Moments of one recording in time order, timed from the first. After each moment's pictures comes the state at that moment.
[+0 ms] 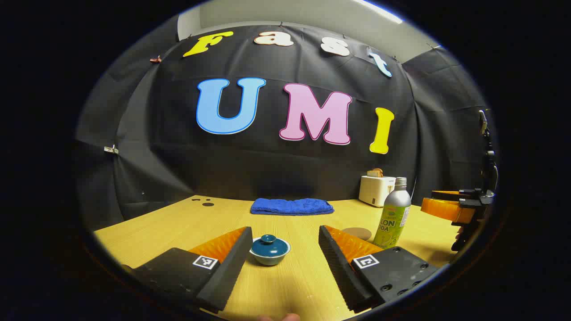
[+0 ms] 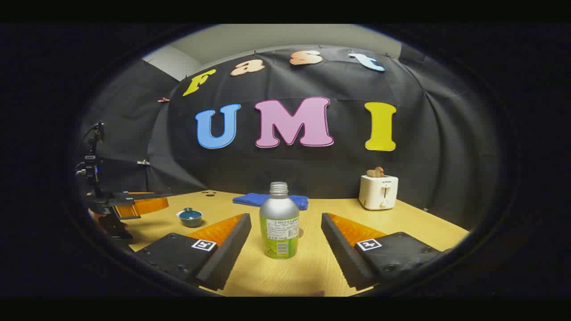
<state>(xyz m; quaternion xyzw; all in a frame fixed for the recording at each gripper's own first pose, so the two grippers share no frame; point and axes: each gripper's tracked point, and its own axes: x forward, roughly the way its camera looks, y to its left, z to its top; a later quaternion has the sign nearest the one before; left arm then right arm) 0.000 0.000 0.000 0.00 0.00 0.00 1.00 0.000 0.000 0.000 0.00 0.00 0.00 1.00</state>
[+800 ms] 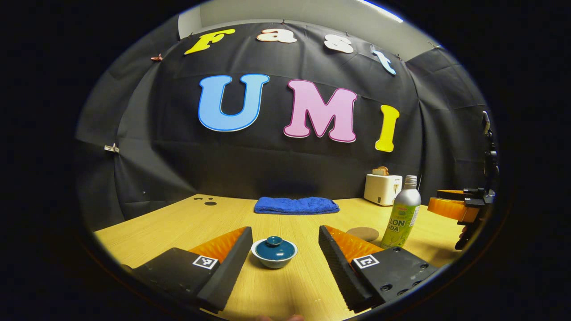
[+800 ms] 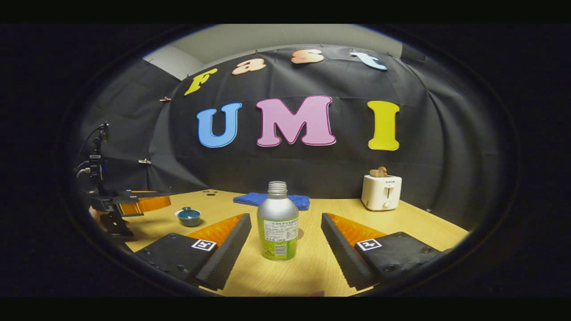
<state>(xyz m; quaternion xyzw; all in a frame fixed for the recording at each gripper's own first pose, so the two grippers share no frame) 0.019 0.009 -0.004 0.00 0.01 0.01 1.00 0.011 -0.003 -0.002 0.00 0.00 0.01 1.00</state>
